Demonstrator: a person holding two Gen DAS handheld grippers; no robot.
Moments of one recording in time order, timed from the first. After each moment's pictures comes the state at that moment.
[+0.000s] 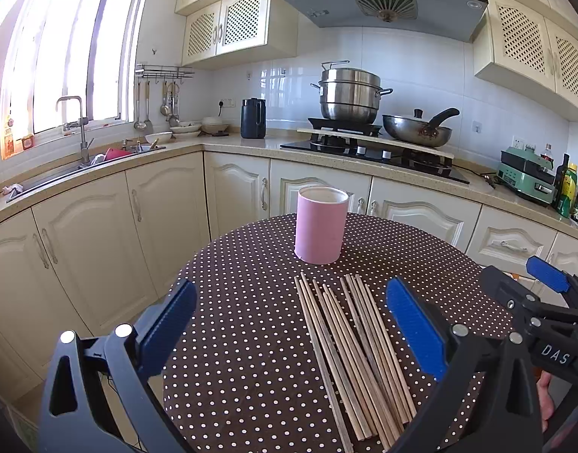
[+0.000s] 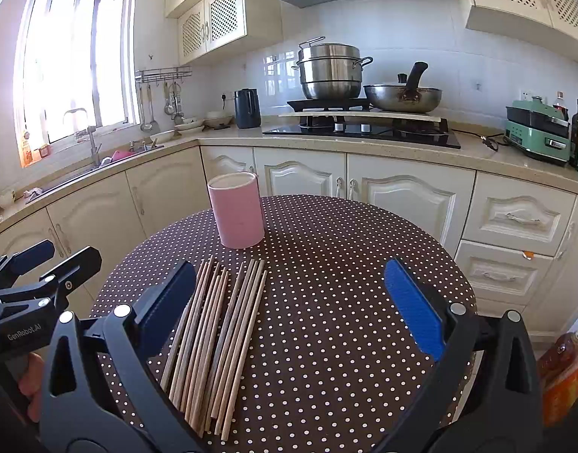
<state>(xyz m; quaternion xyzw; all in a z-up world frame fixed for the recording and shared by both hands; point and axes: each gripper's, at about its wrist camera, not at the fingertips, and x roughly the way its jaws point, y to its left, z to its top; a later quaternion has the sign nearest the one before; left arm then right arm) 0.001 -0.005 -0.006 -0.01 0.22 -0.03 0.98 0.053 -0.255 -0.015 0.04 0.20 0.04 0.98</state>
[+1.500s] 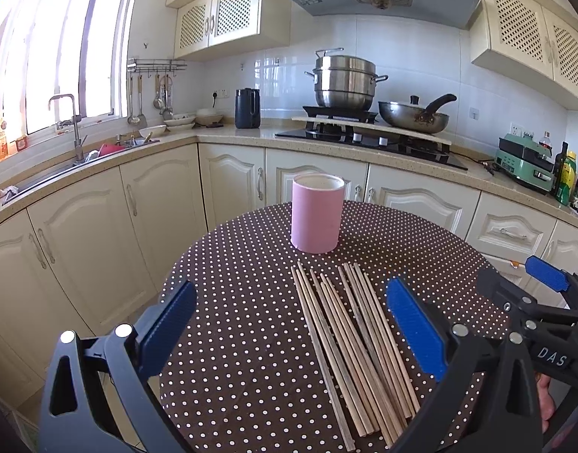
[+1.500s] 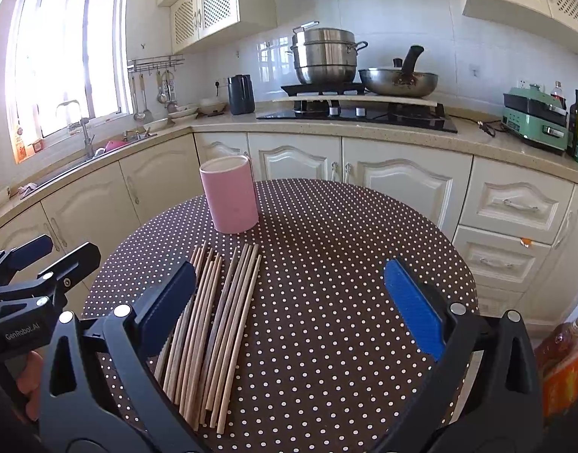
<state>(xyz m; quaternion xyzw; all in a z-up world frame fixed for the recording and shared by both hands) 0.008 -0.014 -0.014 0.00 0.24 -0.04 0.97 0.060 -0.261 -0.027 0.05 0.23 0.03 0.97</state>
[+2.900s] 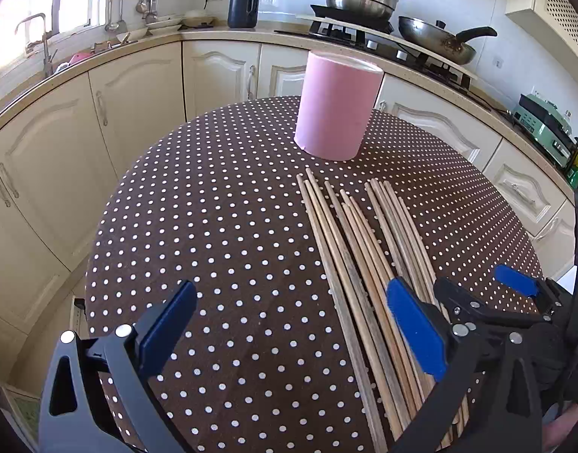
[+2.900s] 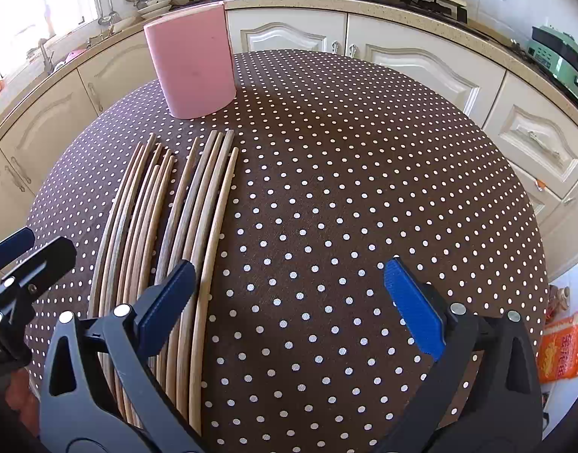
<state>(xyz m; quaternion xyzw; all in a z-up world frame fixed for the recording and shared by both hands) 0.098 0.003 -0.097 -0.04 0.41 -0.06 0.91 0.161 -0.233 -0.114 0.03 0.44 0.01 0.90</state>
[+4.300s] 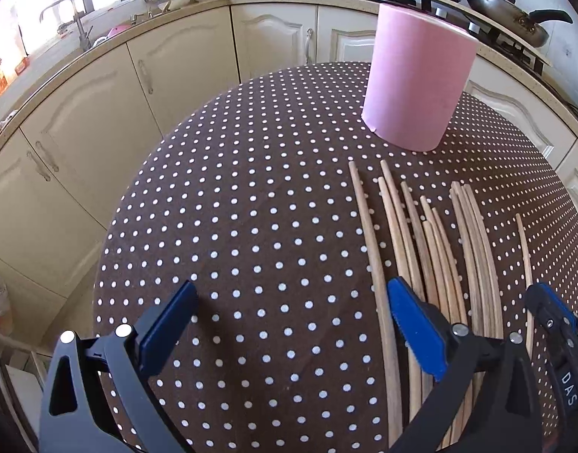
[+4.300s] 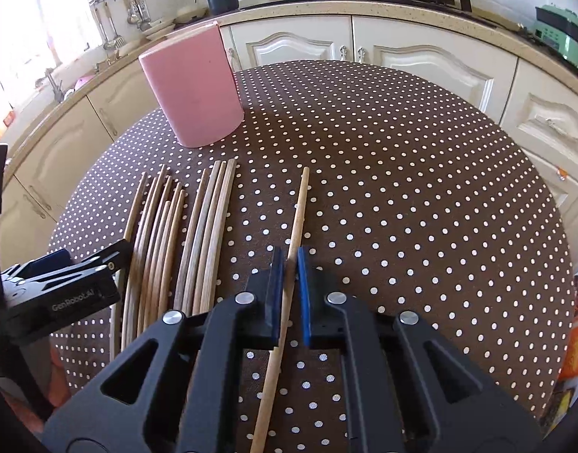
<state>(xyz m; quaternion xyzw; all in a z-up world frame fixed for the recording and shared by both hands) 0.170 -0.005 -0.121 -0.02 0.48 0.06 0.88 0.186 -0.247 -0.112 0.08 0.42 0.04 0.90</state>
